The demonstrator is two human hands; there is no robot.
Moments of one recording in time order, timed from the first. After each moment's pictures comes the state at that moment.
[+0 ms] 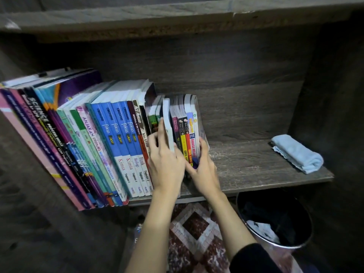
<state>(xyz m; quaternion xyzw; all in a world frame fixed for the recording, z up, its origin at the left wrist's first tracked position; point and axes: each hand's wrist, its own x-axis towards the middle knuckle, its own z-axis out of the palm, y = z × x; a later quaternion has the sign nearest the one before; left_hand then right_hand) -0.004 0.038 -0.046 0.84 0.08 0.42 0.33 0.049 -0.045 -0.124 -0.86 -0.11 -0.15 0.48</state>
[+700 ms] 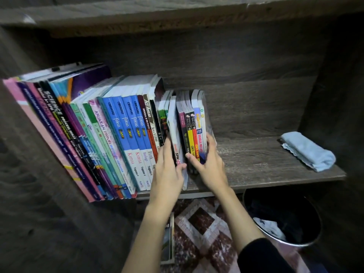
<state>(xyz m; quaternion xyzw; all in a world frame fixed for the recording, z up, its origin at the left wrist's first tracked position) -0.022 0.070 -0.085 0.89 0.00 0.28 0.37 0.052 -0.046 -0.126 -0.85 -0.13 -0.16 0.49</state>
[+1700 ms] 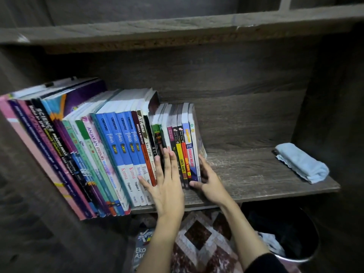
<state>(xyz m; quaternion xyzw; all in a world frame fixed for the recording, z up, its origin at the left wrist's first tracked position) 0.020 0.060 -0.134 0.92 0.12 0.36 -0.02 0.081 -0.064 -0.159 -0.77 -0.17 0.03 0.62</state>
